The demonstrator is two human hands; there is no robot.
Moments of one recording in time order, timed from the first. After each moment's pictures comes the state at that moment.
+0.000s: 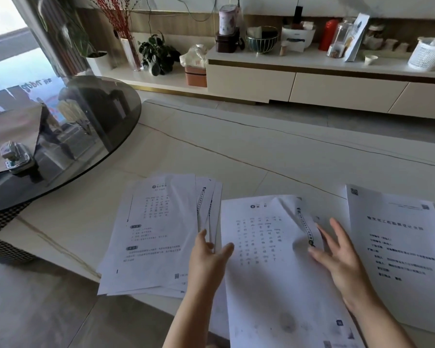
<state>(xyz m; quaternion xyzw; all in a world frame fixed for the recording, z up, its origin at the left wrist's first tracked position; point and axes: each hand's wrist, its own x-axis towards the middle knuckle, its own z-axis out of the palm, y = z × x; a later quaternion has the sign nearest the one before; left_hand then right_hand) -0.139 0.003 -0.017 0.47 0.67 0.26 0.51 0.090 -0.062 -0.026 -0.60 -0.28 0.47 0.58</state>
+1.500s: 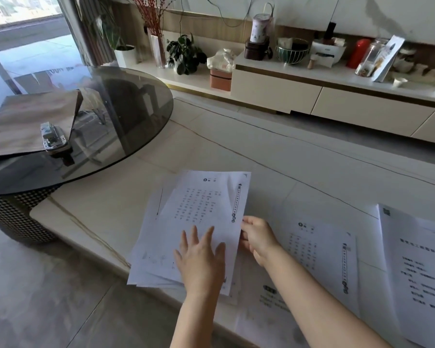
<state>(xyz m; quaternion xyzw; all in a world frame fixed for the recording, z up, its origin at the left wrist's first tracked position) -0.205 0.015 -0.024 0.61 0.73 0.15 0.26 -0.083 0.060 -0.035 -0.66 -0.32 0.56 0.39</state>
